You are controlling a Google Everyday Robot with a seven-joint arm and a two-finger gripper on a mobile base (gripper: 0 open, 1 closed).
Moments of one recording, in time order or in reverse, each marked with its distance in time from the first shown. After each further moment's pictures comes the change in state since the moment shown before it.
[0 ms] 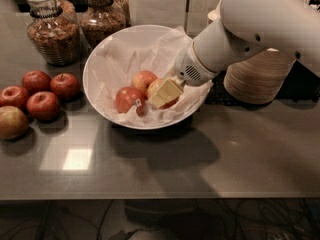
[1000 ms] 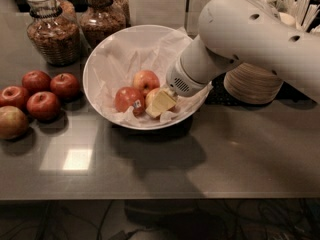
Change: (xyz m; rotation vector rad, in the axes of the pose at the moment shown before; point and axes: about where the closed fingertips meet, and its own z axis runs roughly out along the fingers) arm 0.020 0.000 0.024 0.080 0.098 0.041
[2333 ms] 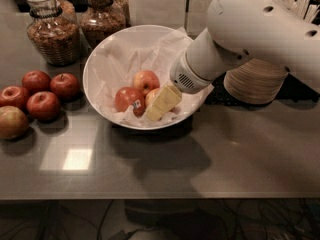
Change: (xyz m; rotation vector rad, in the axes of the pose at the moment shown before) arm -0.003 0.001 -0.017 0.003 -0.021 0.013
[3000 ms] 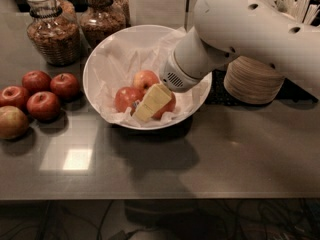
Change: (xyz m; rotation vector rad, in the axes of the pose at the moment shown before) arm -0.019 0.011 0.008 -0.024 -0.010 -0.024
